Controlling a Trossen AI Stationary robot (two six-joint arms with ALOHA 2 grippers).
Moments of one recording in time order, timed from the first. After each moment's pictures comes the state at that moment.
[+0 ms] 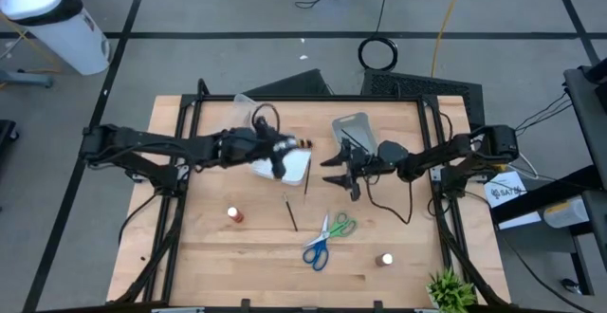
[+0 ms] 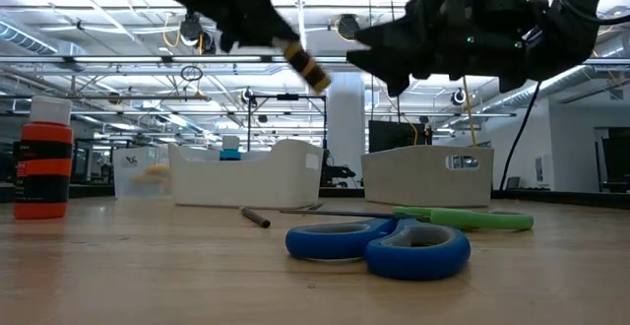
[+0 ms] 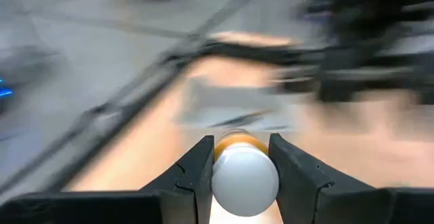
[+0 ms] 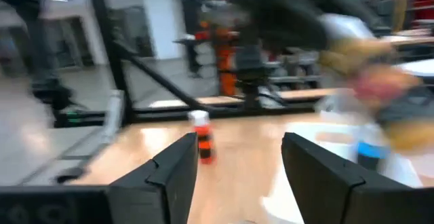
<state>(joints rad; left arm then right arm) 0.05 1.31 0.84 0.14 -0.36 -0.09 -0.11 1.54 0.46 1.16 -0.24 0.14</state>
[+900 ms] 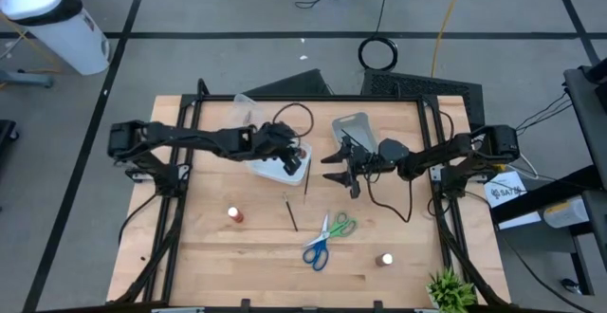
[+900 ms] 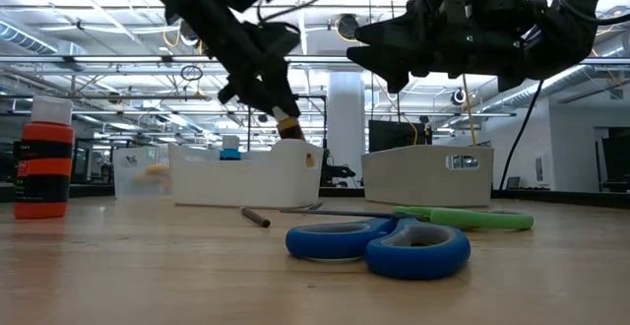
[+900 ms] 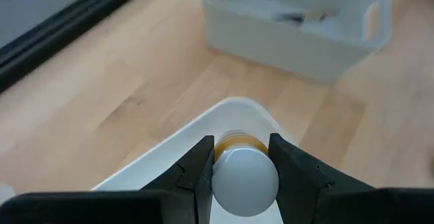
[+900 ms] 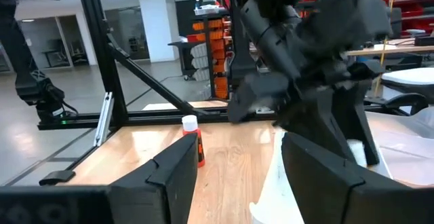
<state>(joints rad) 0.15 1.58 1.02 -0.20 -0.25 -0.38 -0.11 1.53 0.46 1.16 -0.24 0.11</state>
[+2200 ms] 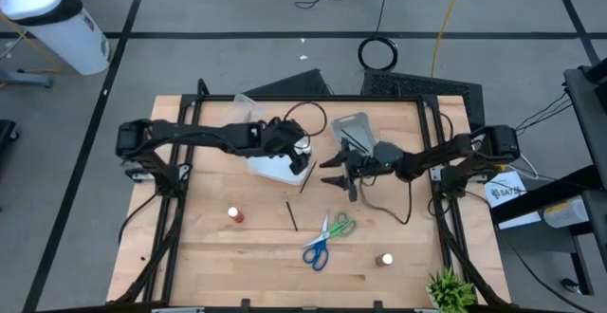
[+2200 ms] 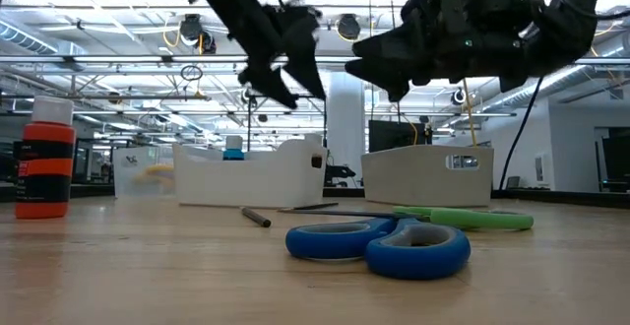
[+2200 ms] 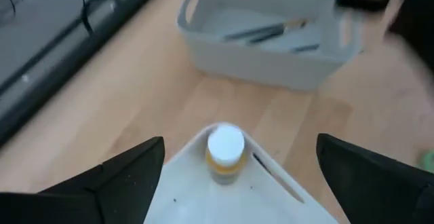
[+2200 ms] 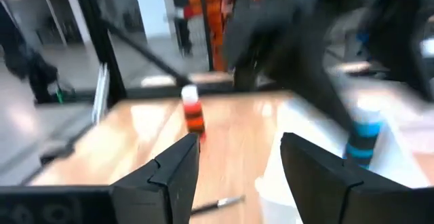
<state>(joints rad) 0.13 1.62 1.20 -0.34 -0.26 -0.26 -0.06 1.53 0.50 1.00 -0.20 0.09</state>
